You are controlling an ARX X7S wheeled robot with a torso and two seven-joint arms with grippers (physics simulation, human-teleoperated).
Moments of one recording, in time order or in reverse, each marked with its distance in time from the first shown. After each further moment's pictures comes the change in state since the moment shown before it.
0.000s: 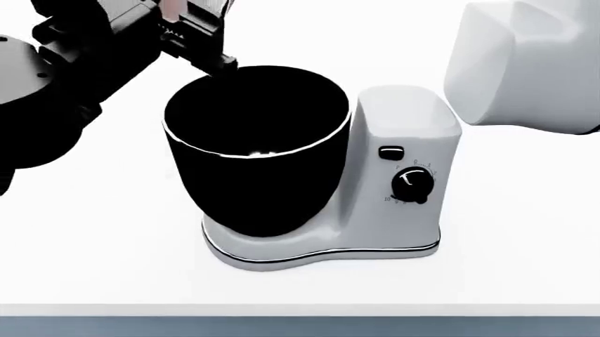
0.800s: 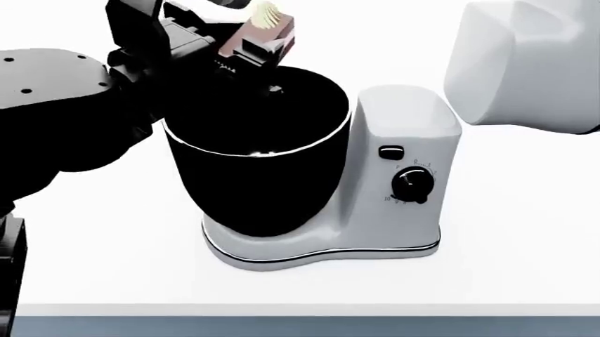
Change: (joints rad) left arm 0.009 0.112 -0.005 -0.111 -0.185 -0.086 -0.033; right arm 0.083 -0.026 -0.087 0.003 0.008 0.050 0.020
